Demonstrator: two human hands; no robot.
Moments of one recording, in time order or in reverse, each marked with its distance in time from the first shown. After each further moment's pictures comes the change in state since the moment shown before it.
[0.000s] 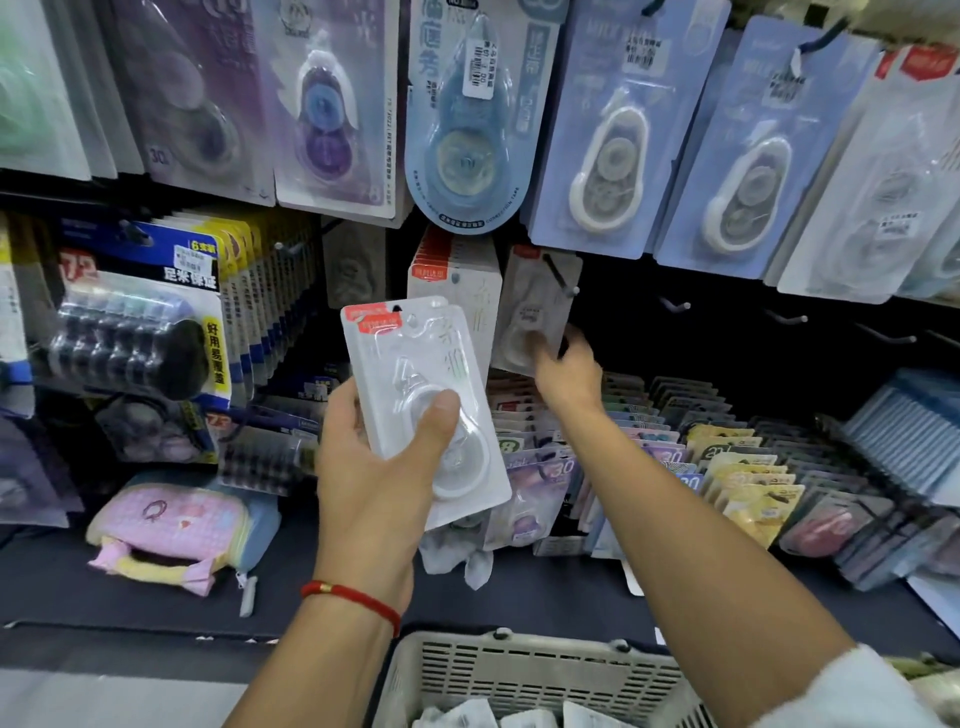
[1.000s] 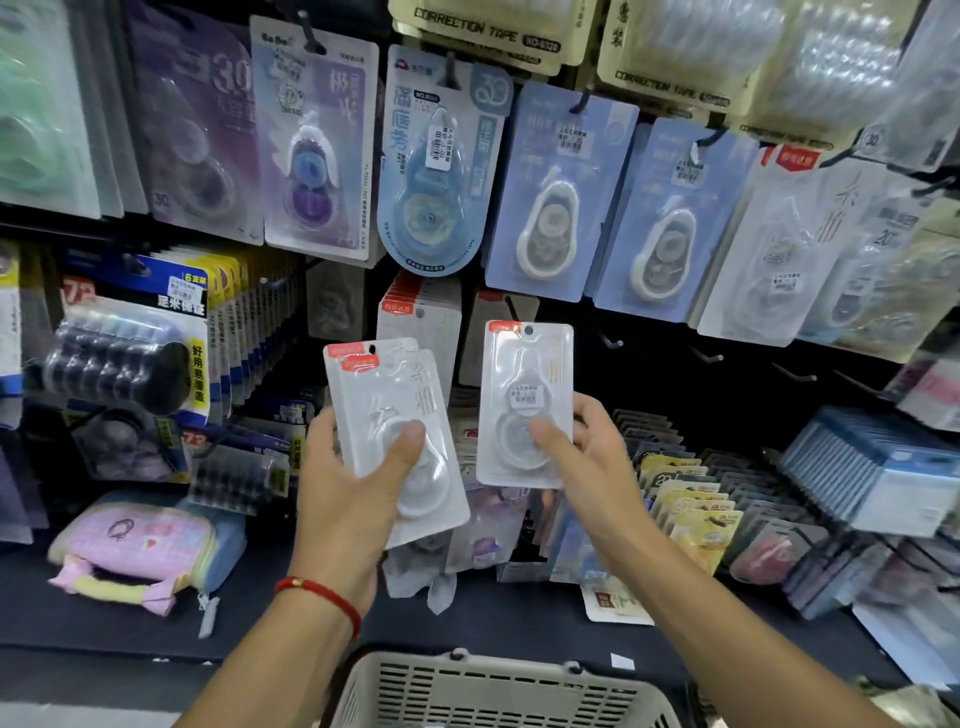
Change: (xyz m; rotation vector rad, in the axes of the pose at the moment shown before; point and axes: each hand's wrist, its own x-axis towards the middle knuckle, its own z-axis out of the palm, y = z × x) left_hand -0.010 -0.004 0.005 0.004 -0.043 0.000; right_hand -0.124 -0.013 -0.103 0.355 -0.242 -0.123
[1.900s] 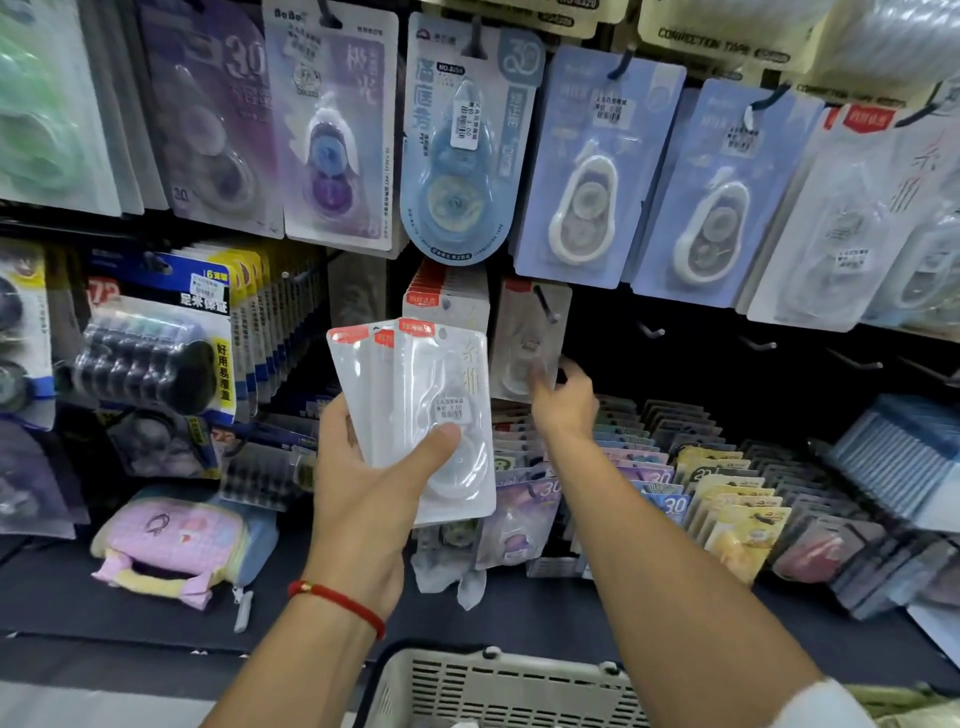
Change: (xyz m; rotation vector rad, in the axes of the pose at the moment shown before) left_hand 0.009 0.004 -0.005 -0.044 -0.015 -0.001; right_hand 0.123 0.055 0.056 -0.247 0.340 0.135
